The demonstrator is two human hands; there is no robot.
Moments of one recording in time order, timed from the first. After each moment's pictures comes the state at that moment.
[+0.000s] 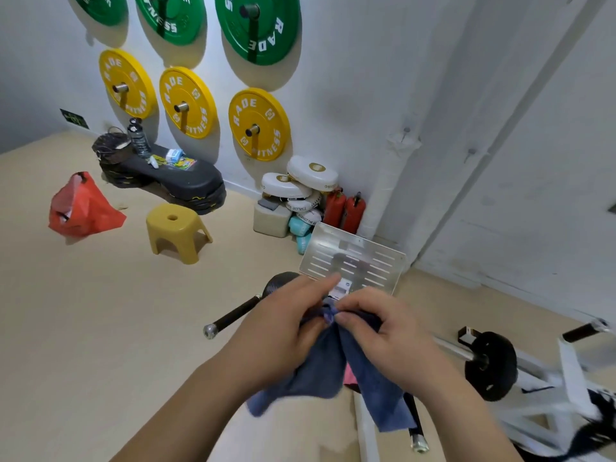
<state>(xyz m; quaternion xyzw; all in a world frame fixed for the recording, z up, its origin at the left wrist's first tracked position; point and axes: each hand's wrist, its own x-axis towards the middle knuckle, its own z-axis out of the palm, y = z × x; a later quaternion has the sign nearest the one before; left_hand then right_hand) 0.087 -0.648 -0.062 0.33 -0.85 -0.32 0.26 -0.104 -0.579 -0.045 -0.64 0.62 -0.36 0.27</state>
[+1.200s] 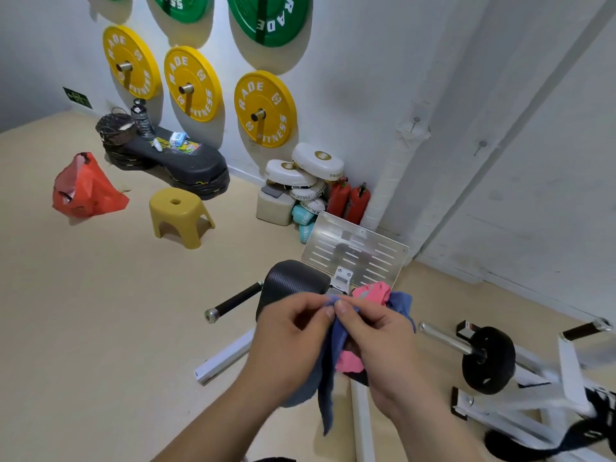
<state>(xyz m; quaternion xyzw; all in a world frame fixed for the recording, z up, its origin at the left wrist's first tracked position) 0.069 -0.607 -0.066 0.51 -0.58 -0.52 0.37 -0.067 -0.569 -0.075 -0.28 0.63 -0.53 0.49</state>
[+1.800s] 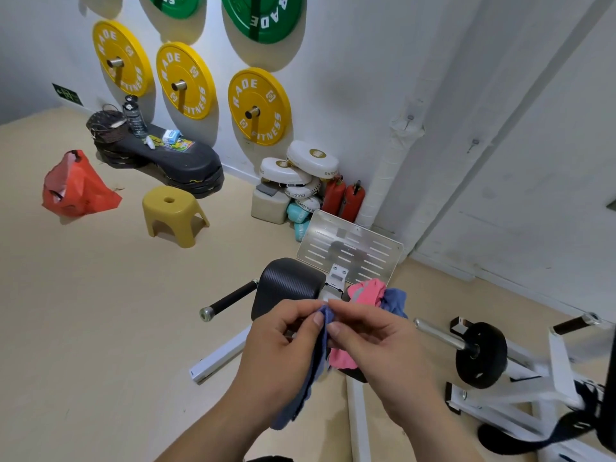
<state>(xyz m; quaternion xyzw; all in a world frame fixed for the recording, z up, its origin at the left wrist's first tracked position) 0.075 -0.590 -0.072 0.49 -0.54 -0.56 0.40 -0.069 -0.548 -0.059 -0.36 0.62 -0.52 0.46</state>
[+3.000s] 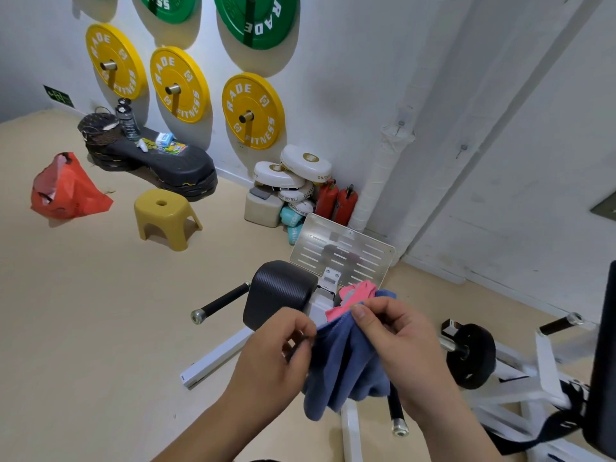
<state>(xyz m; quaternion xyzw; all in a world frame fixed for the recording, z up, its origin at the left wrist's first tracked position) 0.080 -0.589 -0.115 0.41 -0.73 -0.40 0.37 -0.097 -0.539 -0.047 -0.34 0.69 -0.51 0.40</state>
